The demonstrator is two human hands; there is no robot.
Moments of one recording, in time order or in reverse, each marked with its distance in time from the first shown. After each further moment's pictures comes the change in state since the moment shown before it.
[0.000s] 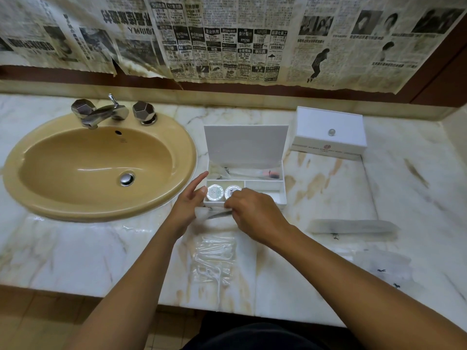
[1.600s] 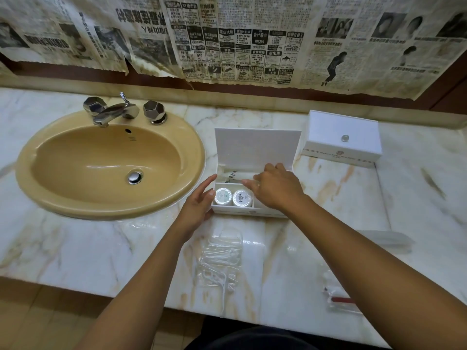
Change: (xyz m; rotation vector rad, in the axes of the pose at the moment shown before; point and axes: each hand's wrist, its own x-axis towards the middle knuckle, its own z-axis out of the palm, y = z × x) left_hand -0.005 0.013 0.007 -0.084 -0.001 -0.041; right_hand 0.056 0.056 -0.010 -0.177 -0.344 0.402
